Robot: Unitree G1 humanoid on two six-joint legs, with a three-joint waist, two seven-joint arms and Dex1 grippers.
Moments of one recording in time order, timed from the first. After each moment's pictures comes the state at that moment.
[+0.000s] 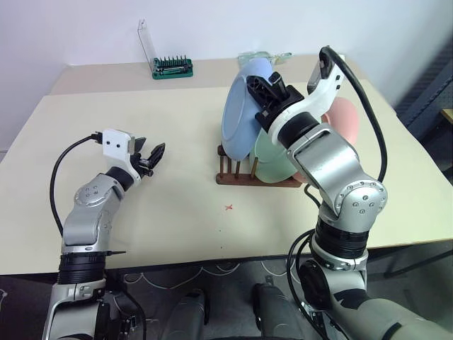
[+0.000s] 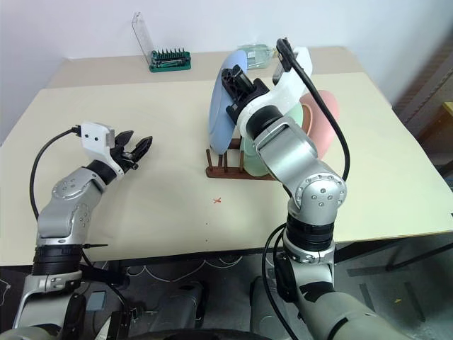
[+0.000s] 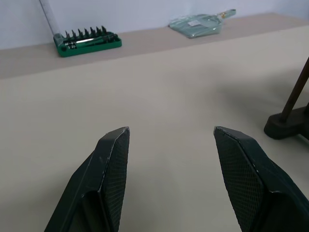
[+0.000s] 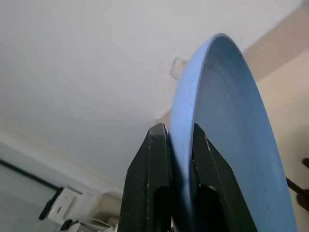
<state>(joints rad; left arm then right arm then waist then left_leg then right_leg) -0.37 0.44 0.19 0.00 -0.34 0.36 -0.41 -0.75 -0.02 -0.13 -0.41 1.40 0.68 -0.75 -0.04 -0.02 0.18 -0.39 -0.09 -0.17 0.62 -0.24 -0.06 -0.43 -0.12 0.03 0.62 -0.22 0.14</state>
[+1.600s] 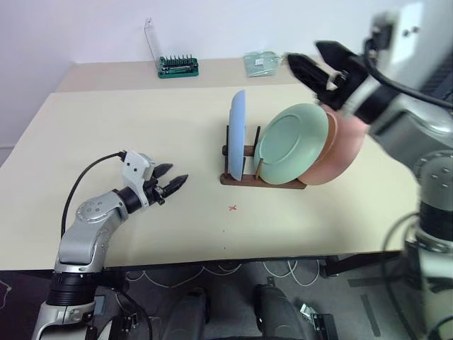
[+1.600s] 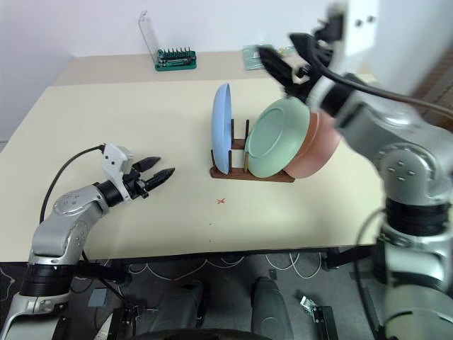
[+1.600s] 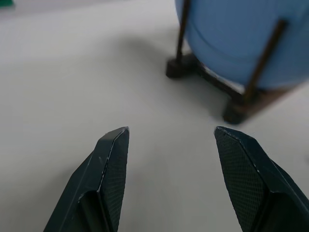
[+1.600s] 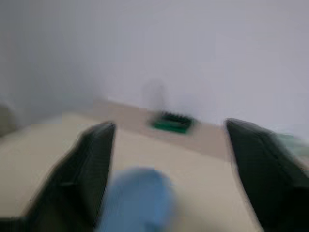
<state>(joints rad) -0.22 0.53 0.09 -0.16 -0.40 0.45 -0.72 -0.70 -0.89 -0.16 -0.33 0.96 0.74 0.25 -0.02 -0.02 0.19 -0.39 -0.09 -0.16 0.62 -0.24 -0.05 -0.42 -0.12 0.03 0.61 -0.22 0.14</state>
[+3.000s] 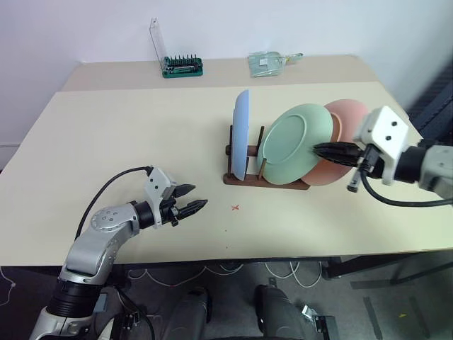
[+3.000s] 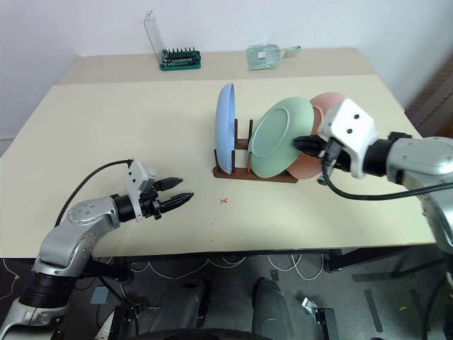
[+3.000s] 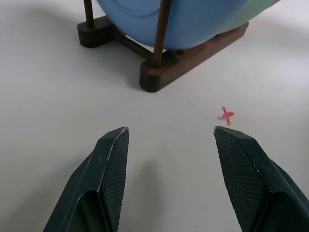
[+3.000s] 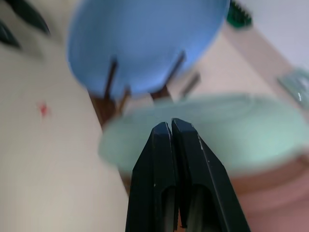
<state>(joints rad) -0.18 0.55 -0.02 -0.24 -0.41 0.48 -0.78 -0.32 -1.12 -0.21 -0.45 0.51 0.63 0.86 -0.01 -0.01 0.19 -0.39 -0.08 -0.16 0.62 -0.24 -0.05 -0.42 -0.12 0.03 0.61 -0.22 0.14</state>
